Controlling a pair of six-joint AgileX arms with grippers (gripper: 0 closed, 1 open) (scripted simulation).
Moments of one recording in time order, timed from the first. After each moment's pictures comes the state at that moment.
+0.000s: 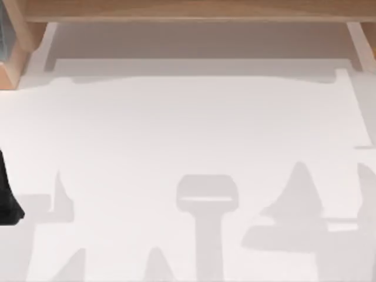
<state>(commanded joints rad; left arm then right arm) 0.00 0.00 0.00 0.00 0.00 0.00 -0.48 1.22 0.50 0.67 -0.44 -0.17</state>
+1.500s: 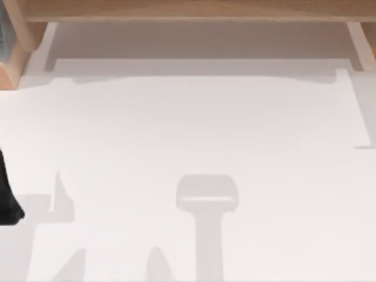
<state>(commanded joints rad) 0.00 0.00 0.00 0.00 0.00 0.00 -0.75 2.04 0.43 1.61 -0.71 -1.55</state>
